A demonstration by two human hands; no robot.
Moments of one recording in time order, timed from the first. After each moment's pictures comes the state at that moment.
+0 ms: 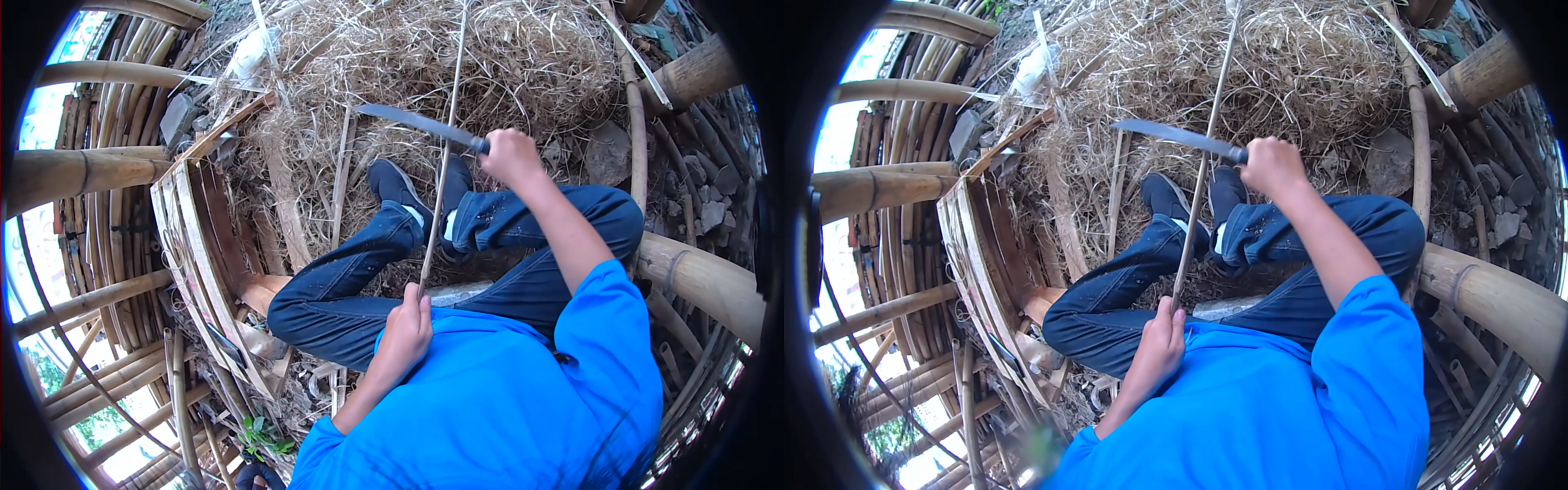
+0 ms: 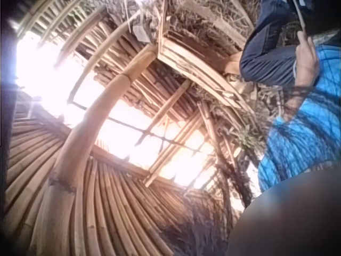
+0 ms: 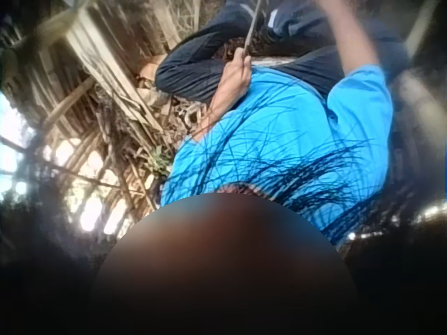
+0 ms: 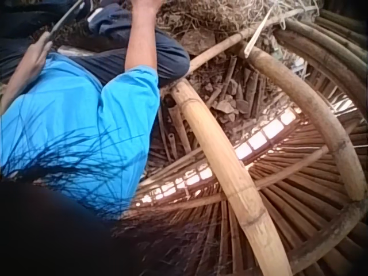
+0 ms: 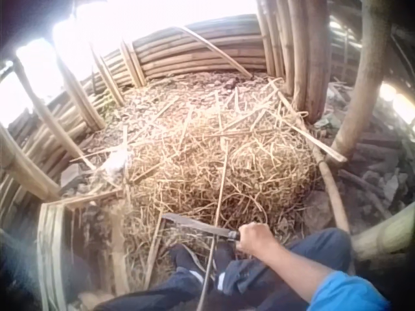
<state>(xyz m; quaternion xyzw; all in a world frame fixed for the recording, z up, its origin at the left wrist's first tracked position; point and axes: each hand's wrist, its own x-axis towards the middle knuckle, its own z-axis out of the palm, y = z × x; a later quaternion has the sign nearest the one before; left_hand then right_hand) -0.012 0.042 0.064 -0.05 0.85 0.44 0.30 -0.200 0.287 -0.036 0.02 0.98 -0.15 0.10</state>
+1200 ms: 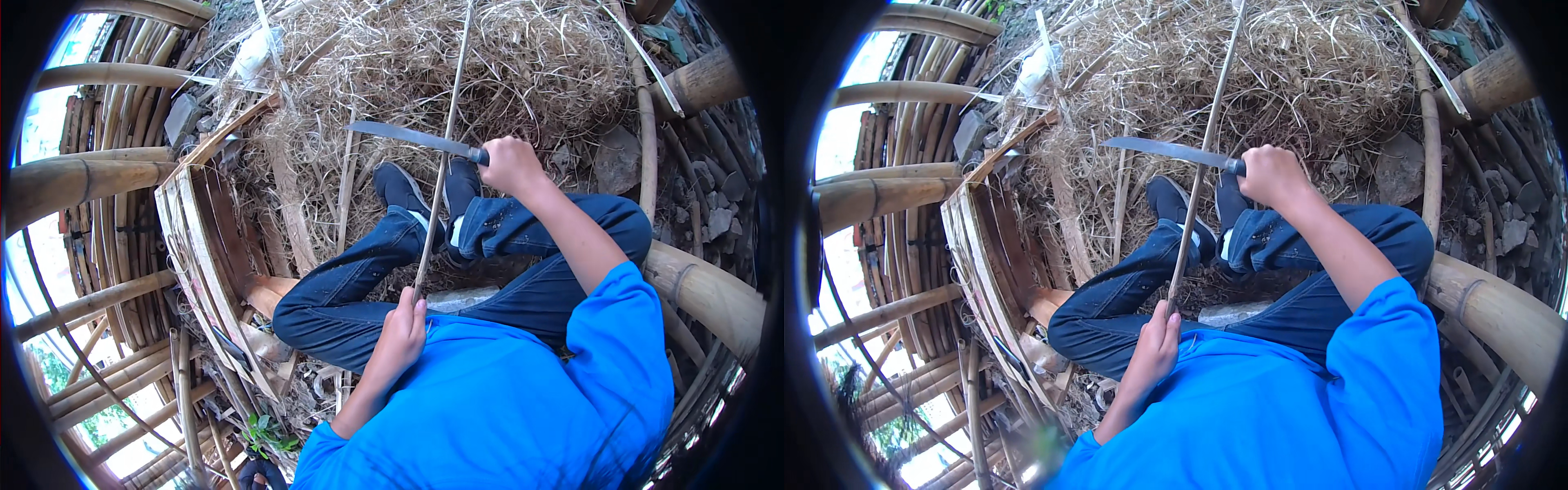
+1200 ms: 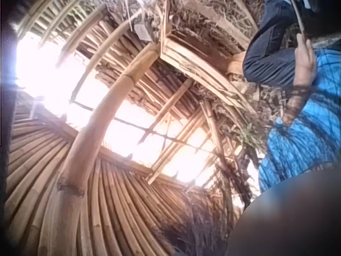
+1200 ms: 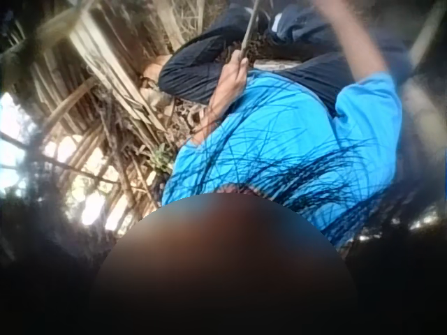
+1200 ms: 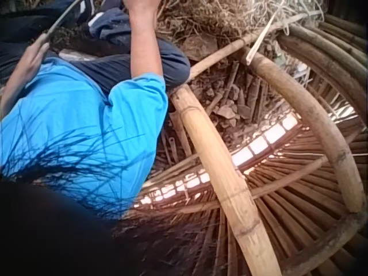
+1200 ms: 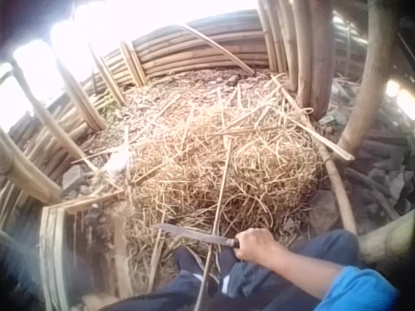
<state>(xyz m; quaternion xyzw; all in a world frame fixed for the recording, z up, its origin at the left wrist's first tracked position) -0.022 0.034 0.062 -0.08 0.83 0.45 0.31 -0.203 0.282 -0.032 -0.05 0.97 -0.20 0.11</state>
